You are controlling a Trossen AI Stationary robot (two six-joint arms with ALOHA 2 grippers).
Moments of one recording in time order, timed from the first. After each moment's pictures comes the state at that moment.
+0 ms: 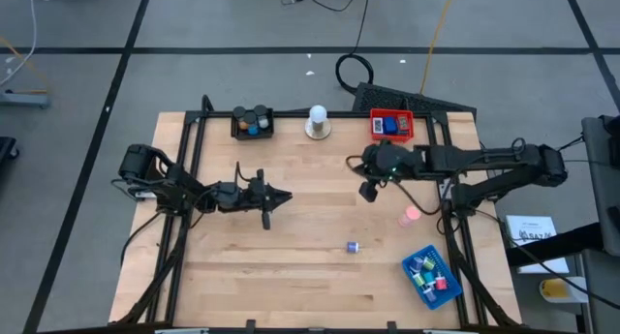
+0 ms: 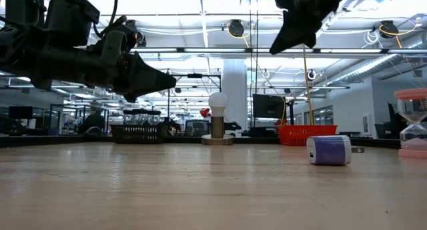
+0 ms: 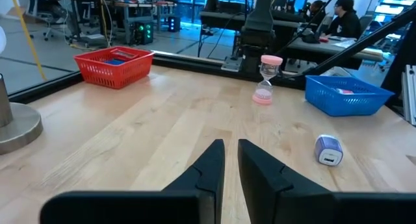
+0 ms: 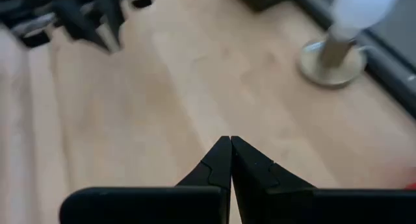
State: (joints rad) left arm -0.10 1.67 0.25 1.36 -0.24 -0.13; right arm -0.06 1.17 0.96 -0.49 0.23 0.32
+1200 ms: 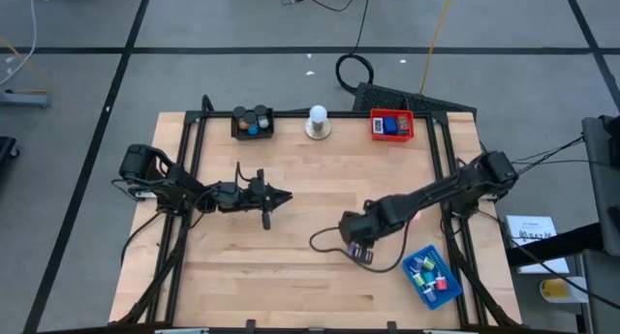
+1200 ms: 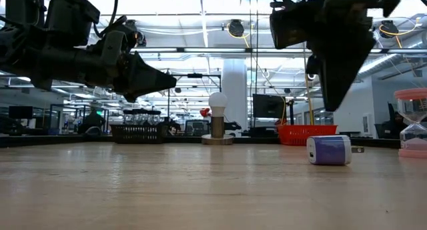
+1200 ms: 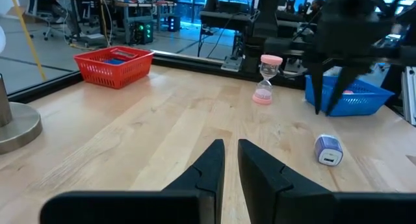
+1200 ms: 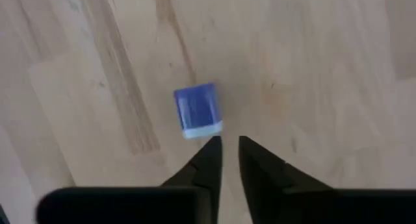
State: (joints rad) left arm -0.10 1.67 0.25 1.36 -0.24 -0.13; right arm 0.31 1.68 1.18 -0.81 -0.03 0.63
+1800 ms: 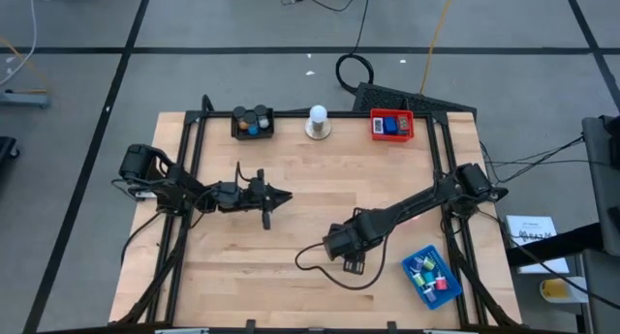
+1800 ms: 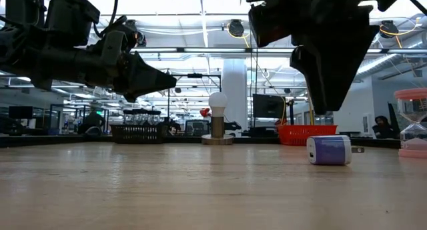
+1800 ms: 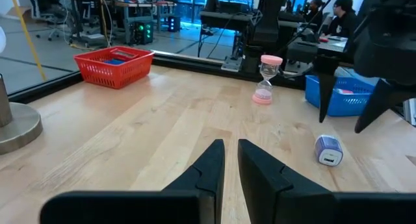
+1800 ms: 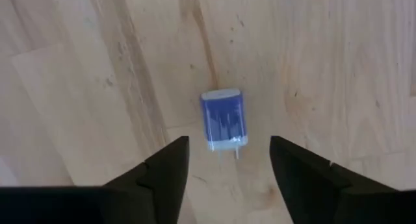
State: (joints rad) left arm -0.10 1.67 0.25 1.36 -0.24 -0.13; right arm 0.37 1.92 1.47 -1.06 0.00 0.60
